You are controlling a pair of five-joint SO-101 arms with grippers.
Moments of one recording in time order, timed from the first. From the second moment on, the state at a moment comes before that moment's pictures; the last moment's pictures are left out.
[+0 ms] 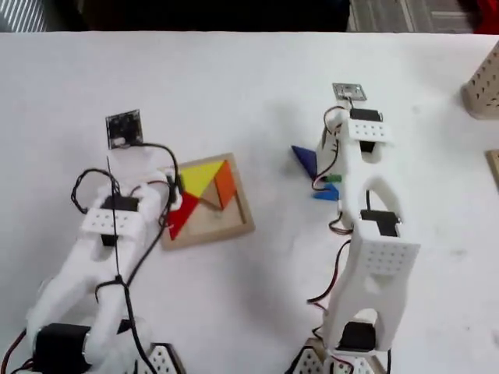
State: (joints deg) left arm -1.3 -21.2 57.8 28.8 17.8; right arm 0.4 33.7 -11.6 70.5 7.3
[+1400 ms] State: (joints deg) left arm -11.5 -20.9 54.8 28.1 17.8; right arm -37.8 3.0 17.9 63.7 13.1
